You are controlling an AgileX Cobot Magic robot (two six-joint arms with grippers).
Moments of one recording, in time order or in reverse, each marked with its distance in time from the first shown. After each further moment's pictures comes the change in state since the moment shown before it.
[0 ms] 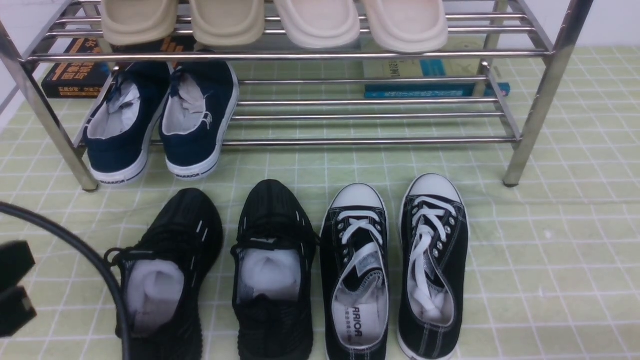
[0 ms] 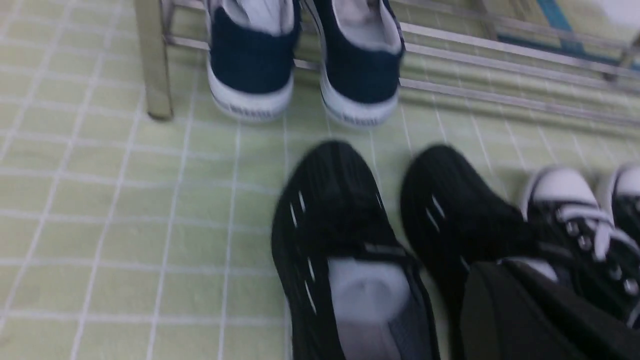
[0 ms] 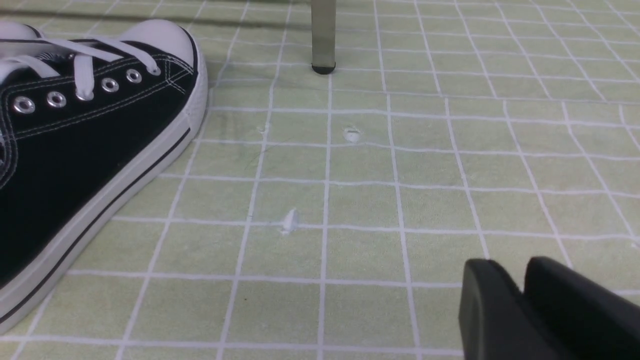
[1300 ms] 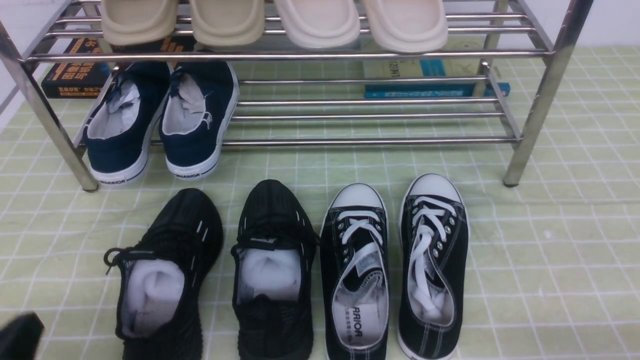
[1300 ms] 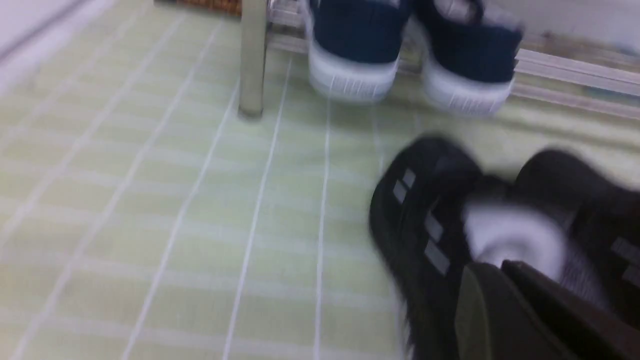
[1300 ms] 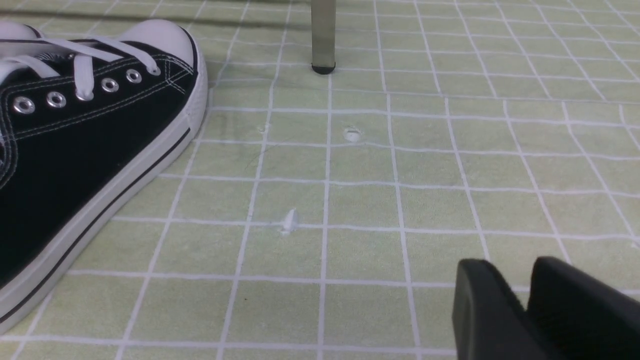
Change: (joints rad) right arm 0.000 0.000 0.000 0.000 0.000 0.000; left arm -0.136 -0.342 0.556 0.442 -0.391 -0.410
